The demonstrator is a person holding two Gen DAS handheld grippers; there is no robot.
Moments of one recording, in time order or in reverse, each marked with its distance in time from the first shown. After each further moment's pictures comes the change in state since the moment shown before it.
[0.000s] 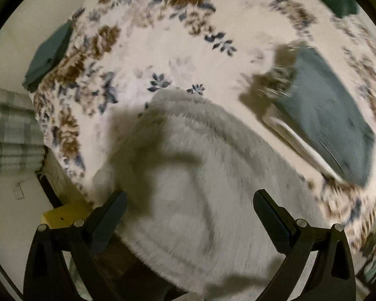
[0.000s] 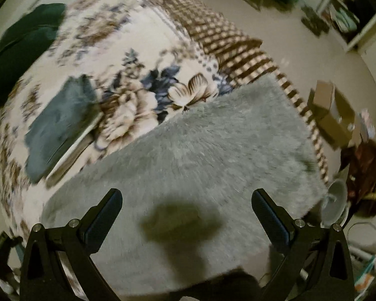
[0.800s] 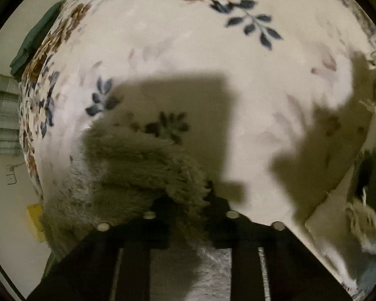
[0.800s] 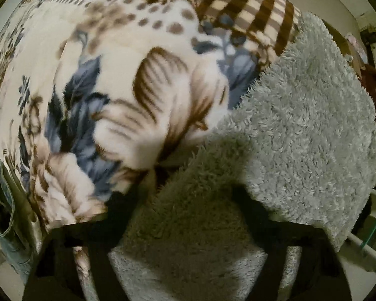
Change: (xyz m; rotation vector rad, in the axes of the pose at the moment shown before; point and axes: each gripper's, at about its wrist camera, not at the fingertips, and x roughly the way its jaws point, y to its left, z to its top) left arm 0.131 -0.053 0.090 -0.133 -0.001 0.038; right arm 0.238 -0.014 0.107 0.397 0.168 -0.060
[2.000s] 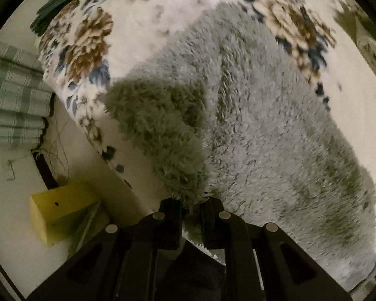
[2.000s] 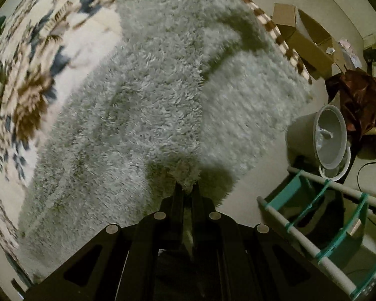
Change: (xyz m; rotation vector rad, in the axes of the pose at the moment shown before) left arm 0.049 0.249 -0.211 0.135 0.002 -0.057; right arm -0.031 -0.313 -0.179 -0.207 0.012 -0.031
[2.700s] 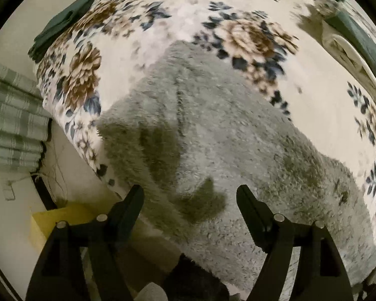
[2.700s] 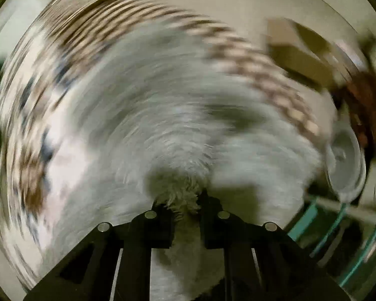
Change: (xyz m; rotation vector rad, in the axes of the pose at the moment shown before) left arm -0.042 -0.035 -0.017 0.074 -0.157 -0.005; right arm -0.011 -0.078 0.094 0.232 -0.191 0.100
